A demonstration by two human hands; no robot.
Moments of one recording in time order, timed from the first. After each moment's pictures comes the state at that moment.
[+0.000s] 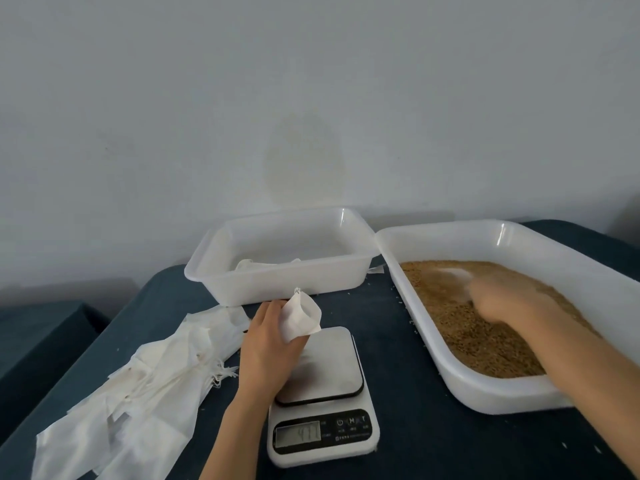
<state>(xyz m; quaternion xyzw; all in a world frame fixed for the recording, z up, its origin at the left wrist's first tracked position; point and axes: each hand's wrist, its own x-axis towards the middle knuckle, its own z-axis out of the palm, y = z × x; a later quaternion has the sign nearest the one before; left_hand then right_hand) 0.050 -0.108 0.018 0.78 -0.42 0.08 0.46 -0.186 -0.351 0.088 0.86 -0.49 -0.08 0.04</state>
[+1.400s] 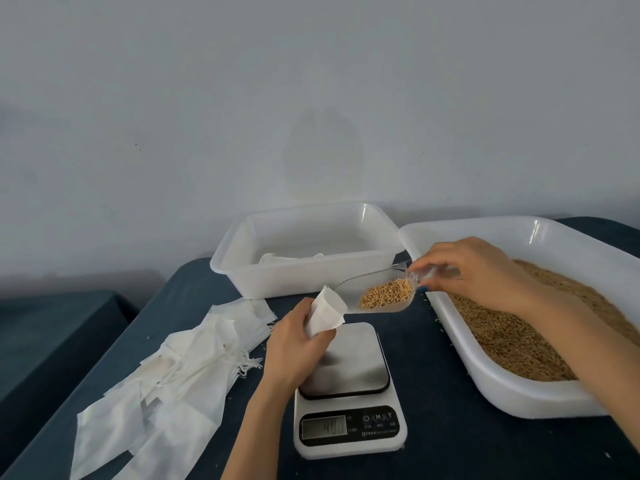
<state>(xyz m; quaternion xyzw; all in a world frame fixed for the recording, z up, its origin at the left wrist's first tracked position) 0.048 -0.098 0.026 0.78 -0.41 -0.05 0.47 -0.149 -0.314 0.119 0.95 -0.13 0.23 -0.13</state>
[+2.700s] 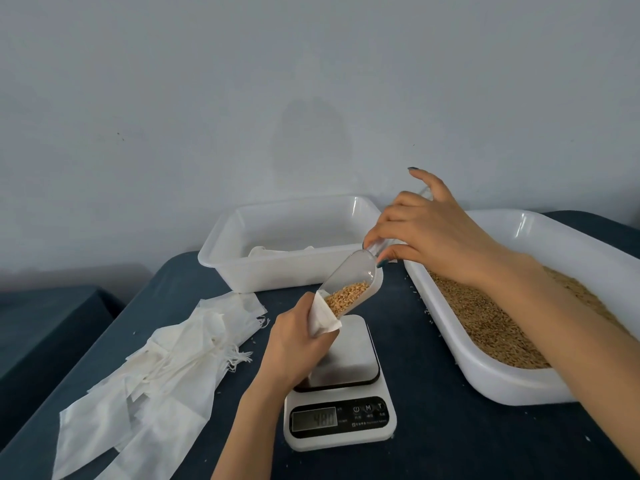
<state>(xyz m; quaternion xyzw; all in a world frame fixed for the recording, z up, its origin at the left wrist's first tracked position) 0.040 -0.104 0.024 0.78 -0.47 -0.03 0.42 -0.121 -0.284 0.161 0.94 -0.05 0.28 0.18</state>
